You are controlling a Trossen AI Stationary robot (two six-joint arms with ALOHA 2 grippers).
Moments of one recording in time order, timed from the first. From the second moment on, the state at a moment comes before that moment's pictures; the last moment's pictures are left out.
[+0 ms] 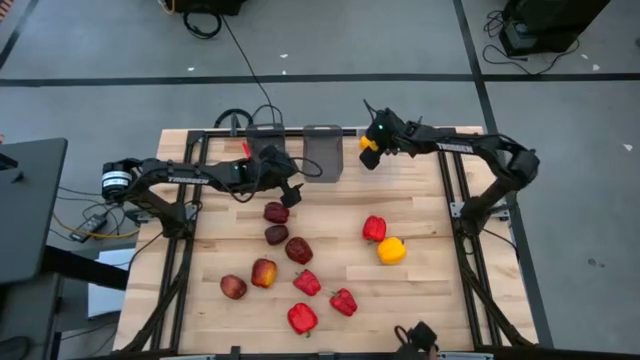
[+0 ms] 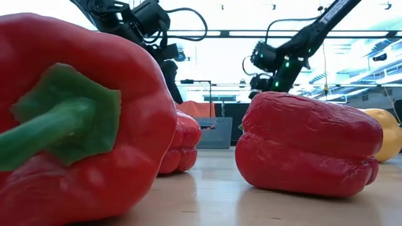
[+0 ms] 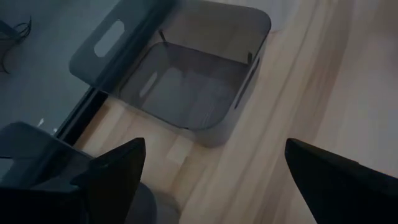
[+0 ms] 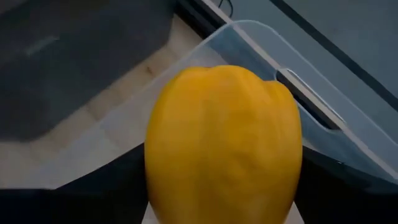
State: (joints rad) left arm 0.24 1.45 0.88 -0.16 -0.34 -0.03; right arm -0.70 1.62 0.95 -0.26 0.11 0.01
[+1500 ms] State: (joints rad) left arm 0.24 1.45 0.88 -0.08 -0.18 0.07; right arm 0.34 1.31 0.95 -0.88 0.18 0.70
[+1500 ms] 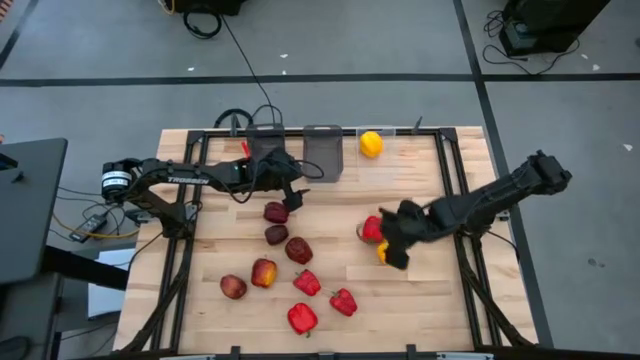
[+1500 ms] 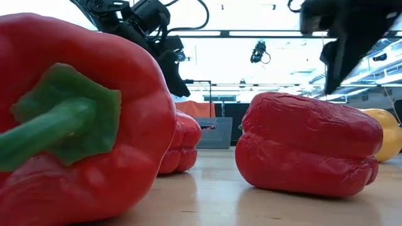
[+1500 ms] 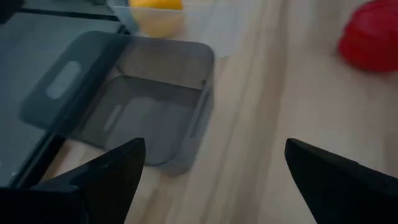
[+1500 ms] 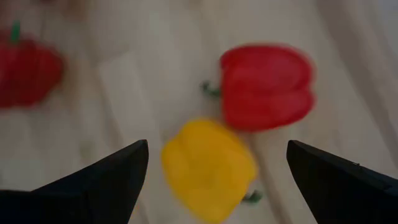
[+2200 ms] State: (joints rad) left arm 0.17 1.45 0.88 -0.12 -0.17 0.07; right arm 0.37 1.50 0.95 -0.91 0.09 0.52
